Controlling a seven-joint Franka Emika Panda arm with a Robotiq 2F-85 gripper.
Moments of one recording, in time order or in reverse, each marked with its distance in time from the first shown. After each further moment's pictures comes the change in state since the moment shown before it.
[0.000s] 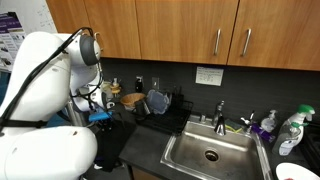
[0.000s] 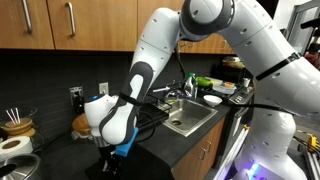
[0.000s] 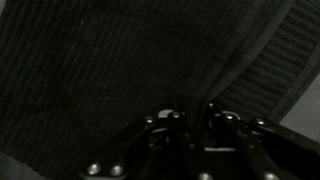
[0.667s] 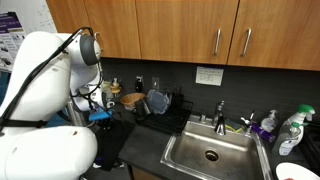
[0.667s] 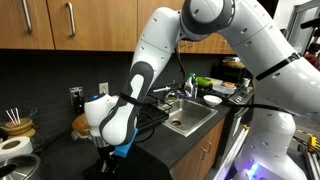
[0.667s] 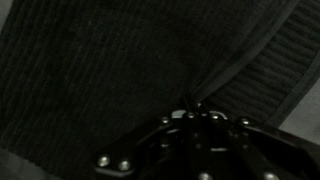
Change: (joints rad) arm -0.001 -0.003 0.002 -0.002 0.000 0.021 0.000
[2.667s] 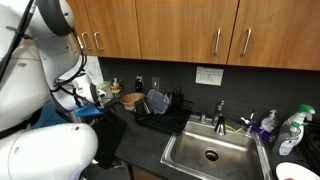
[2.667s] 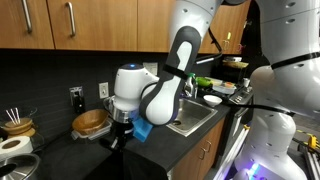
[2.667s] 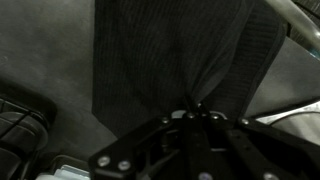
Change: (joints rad) arm 0.145 -0.429 -0.127 -0.465 -0.044 0.343 0.225
